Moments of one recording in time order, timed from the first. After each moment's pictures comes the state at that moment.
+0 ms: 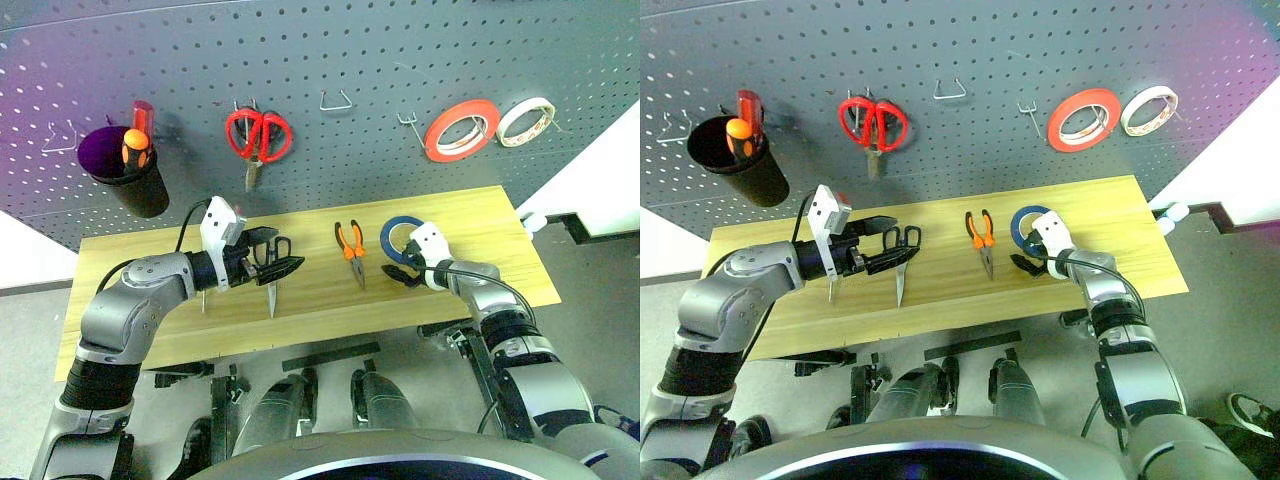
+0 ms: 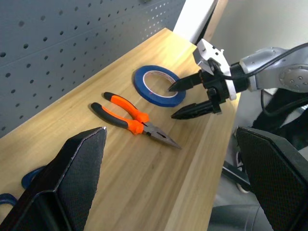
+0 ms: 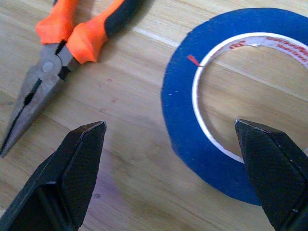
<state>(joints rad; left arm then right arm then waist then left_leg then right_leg) -0.35 0.58 0.02 -0.26 -0.58 0.71 -0.78 -0.67 -0.40 0.05 0.87 -0.01 0.16 0.67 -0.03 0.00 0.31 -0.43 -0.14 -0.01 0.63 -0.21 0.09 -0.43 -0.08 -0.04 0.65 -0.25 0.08</state>
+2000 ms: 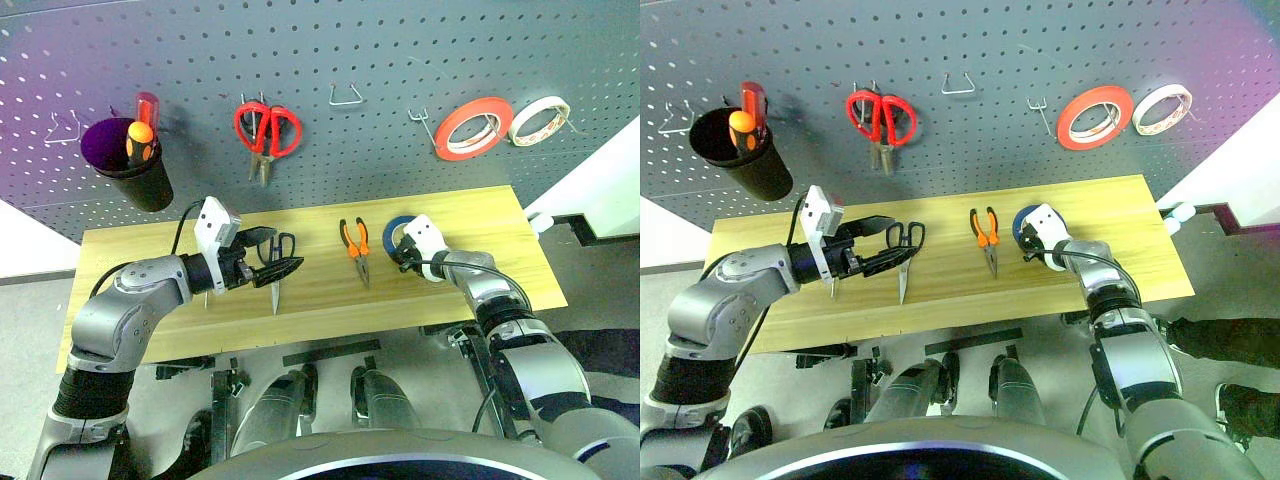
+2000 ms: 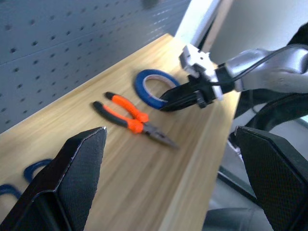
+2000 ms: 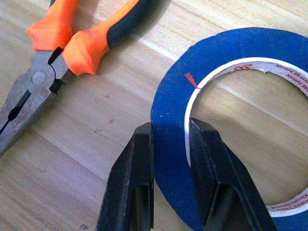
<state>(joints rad) -0.31 0.59 0.07 -0.32 -0.66 0.71 -0.80 -0.76 -0.40 0.08 0.98 -0.06 0.10 0.67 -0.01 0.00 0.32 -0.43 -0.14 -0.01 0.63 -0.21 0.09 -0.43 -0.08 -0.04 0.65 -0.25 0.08</state>
